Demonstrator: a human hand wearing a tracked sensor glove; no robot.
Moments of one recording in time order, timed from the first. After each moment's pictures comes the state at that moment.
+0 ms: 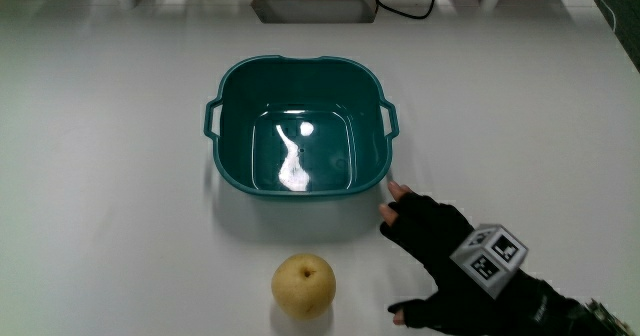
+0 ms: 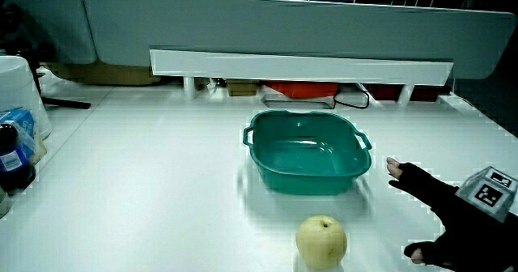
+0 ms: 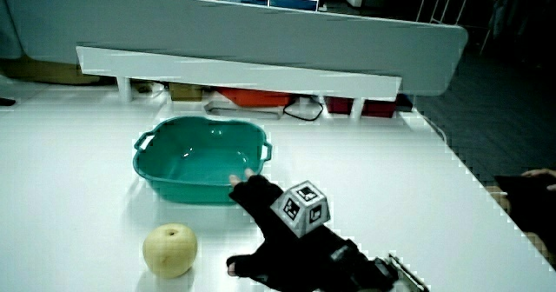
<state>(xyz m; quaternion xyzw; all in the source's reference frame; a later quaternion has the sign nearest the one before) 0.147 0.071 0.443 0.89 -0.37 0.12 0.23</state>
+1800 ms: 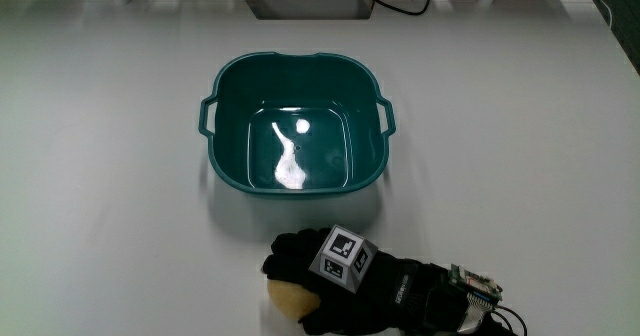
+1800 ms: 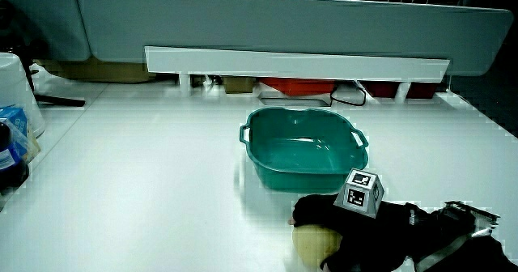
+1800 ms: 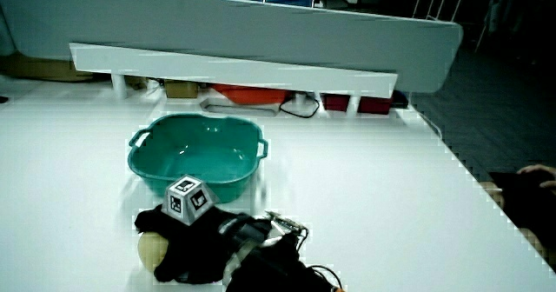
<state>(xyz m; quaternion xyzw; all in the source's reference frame) 0.014 0.086 0.450 0.81 -0.50 0.11 0.29</state>
